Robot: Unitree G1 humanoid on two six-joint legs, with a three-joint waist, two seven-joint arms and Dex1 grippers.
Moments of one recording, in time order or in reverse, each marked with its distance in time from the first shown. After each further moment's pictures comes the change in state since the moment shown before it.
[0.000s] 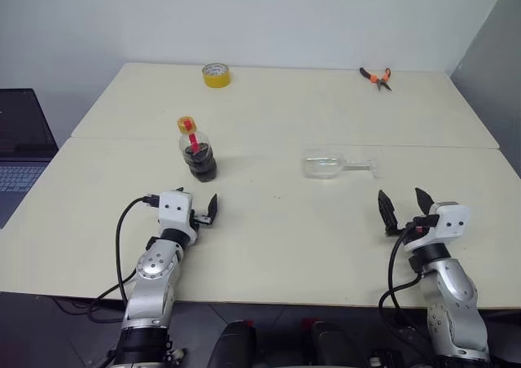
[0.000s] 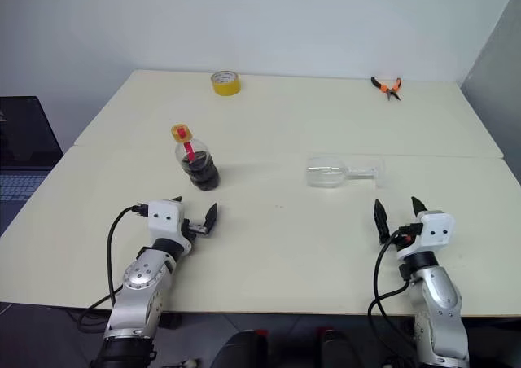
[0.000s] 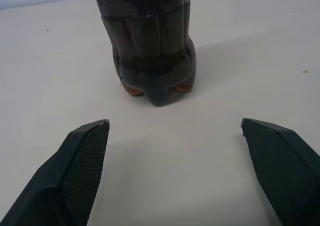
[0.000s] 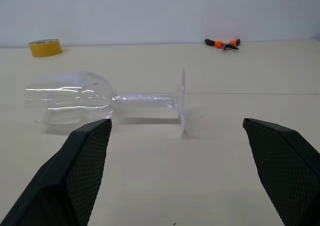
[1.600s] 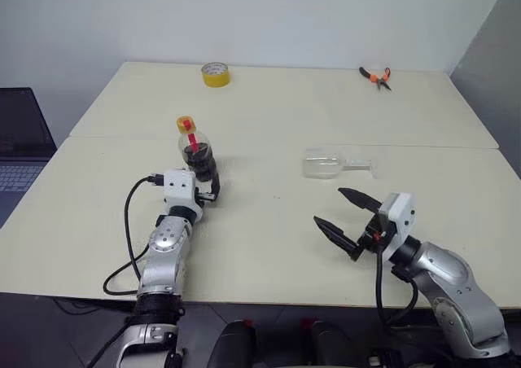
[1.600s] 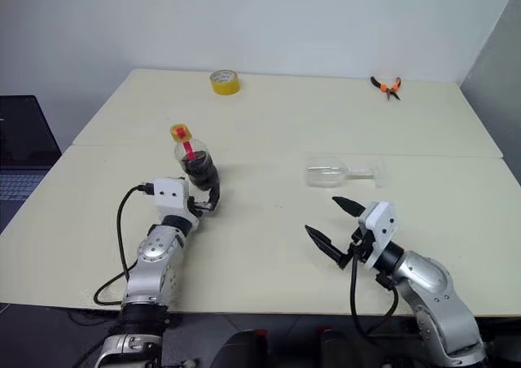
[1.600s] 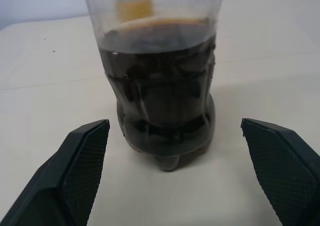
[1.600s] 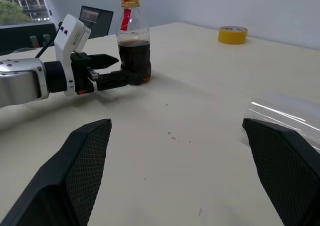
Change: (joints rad) left arm -0.226 -0.035 0.022 0.211 0.003 -0.042 0.074; right arm -0.038 -0.247 0.240 -0.321 0.121 0.297 0.330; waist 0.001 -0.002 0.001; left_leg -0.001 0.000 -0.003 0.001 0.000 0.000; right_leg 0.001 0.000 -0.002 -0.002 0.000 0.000
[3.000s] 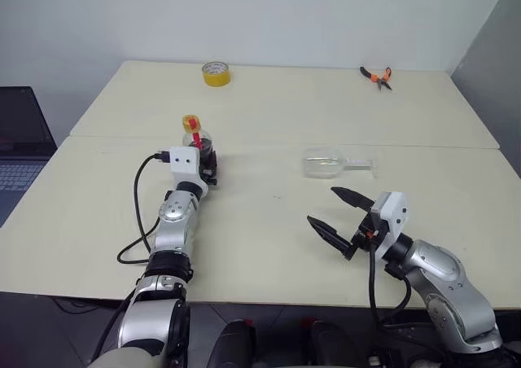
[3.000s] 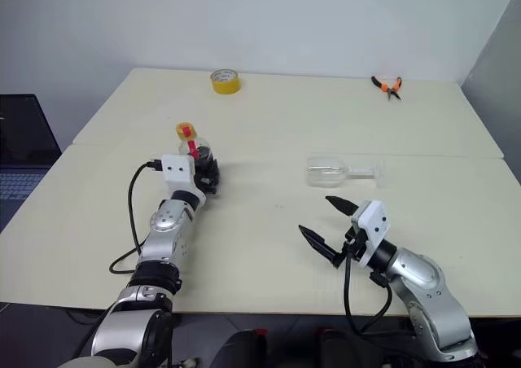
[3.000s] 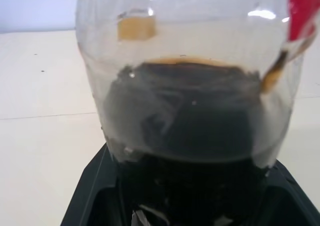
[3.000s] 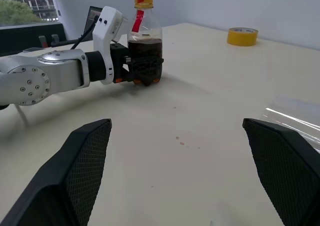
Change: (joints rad) left arm -0.273 0.019 0.018 0.400 -0.031 -0.174 -0.071; right arm -0.026 0.021 0.030 0.015 -0.023 -0.001 0.005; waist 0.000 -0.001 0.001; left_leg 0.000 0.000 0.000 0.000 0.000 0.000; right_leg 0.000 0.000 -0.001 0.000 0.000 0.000
